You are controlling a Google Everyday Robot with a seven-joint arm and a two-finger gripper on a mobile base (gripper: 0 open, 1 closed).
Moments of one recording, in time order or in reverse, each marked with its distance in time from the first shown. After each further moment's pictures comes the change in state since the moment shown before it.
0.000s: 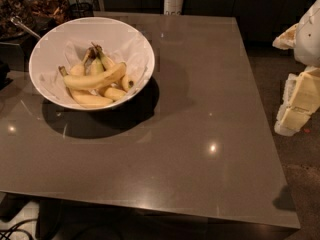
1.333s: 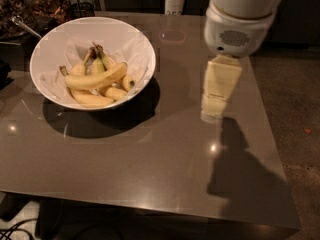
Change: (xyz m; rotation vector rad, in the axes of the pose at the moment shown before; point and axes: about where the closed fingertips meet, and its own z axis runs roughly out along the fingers) arm -0.095 0.006 0.019 -0.011 0.191 0.040
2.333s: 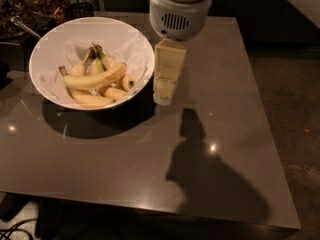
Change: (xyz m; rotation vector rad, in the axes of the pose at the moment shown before) arm -0.096 -0.008 -0.013 0.069 -0.097 -0.089
